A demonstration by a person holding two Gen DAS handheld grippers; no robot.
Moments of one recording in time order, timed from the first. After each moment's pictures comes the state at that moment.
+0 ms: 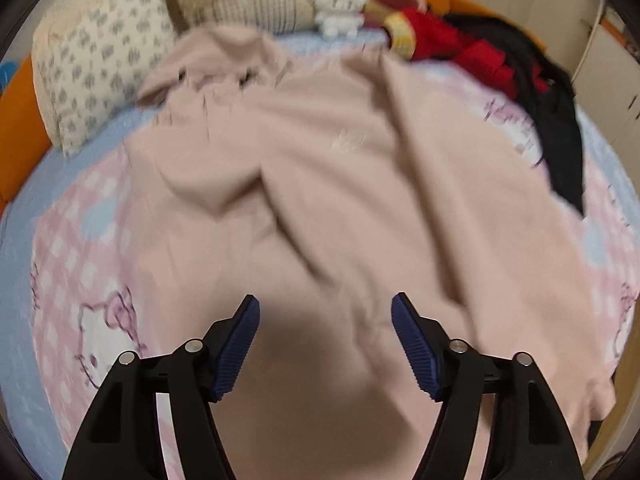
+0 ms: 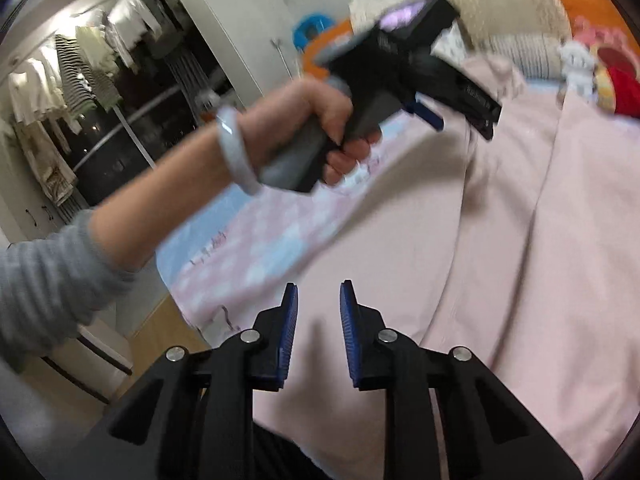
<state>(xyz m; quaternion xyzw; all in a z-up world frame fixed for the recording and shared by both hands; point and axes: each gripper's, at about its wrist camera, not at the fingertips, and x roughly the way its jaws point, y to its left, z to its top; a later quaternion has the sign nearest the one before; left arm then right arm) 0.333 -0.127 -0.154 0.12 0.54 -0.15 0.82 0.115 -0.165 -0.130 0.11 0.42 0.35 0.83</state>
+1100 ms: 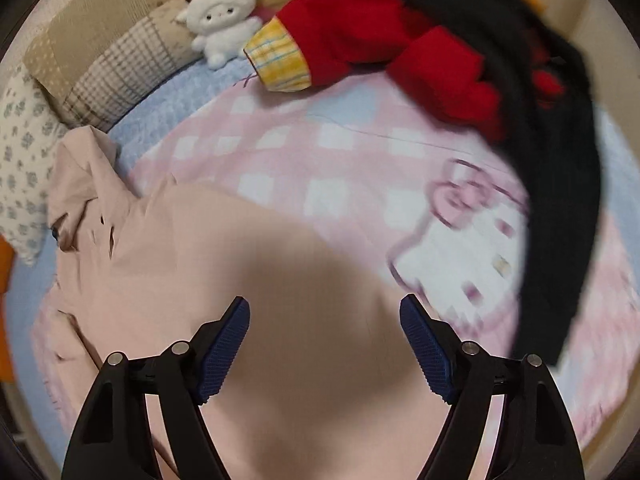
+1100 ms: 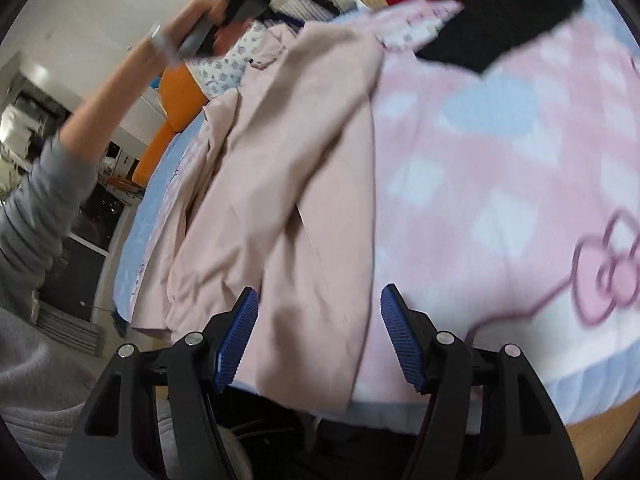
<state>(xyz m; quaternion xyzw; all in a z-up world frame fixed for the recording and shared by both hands) 0.497 -0.412 -0.152 0.21 0.59 -0.15 0.77 0.073 -0.441 -0.174 0.26 0.51 0.17 0.80</state>
